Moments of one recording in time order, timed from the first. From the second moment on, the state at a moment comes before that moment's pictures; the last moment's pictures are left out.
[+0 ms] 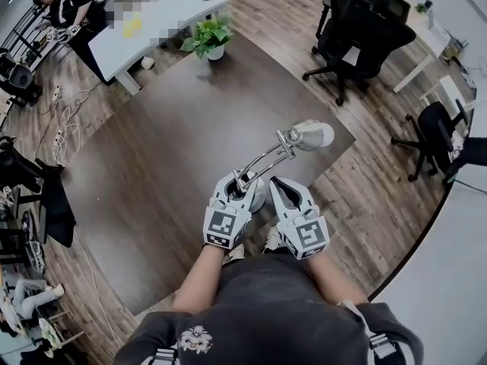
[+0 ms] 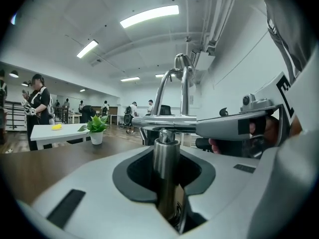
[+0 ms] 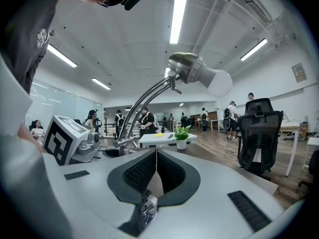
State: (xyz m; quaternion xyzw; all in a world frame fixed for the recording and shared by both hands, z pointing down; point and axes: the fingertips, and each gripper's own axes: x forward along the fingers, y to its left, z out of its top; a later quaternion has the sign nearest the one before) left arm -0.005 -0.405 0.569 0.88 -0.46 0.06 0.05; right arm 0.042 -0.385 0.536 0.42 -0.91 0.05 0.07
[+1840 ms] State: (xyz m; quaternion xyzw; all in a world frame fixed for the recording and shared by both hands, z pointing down) left arm 0.002 -0.406 0.528 0.89 -0.45 0.07 0.05; right arm 0.061 -0.372 0.524 0.45 -0.89 0.04 0.04
